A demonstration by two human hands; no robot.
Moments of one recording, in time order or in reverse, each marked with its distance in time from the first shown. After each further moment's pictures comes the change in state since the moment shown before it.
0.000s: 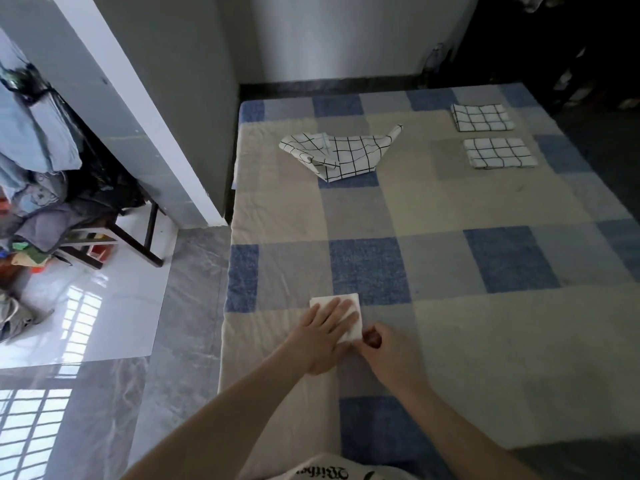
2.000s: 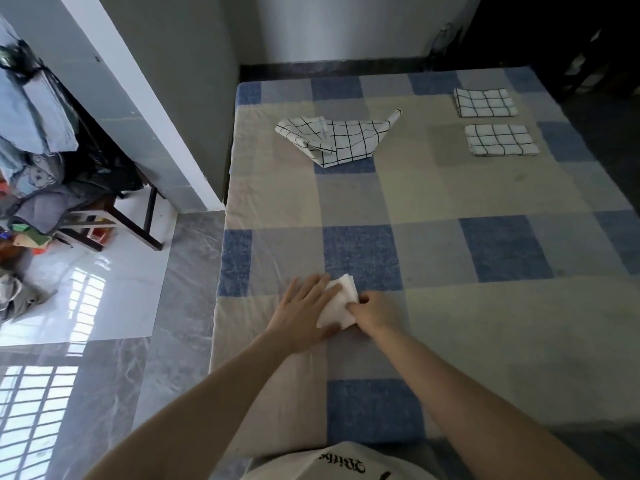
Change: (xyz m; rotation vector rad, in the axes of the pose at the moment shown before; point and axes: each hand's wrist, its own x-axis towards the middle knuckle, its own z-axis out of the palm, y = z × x) left_hand -0.002 -0.003 -0.017 -0.068 0.139 -0.160; right_hand 0.056 -0.013 0.001 0.043 -0.070 0.328
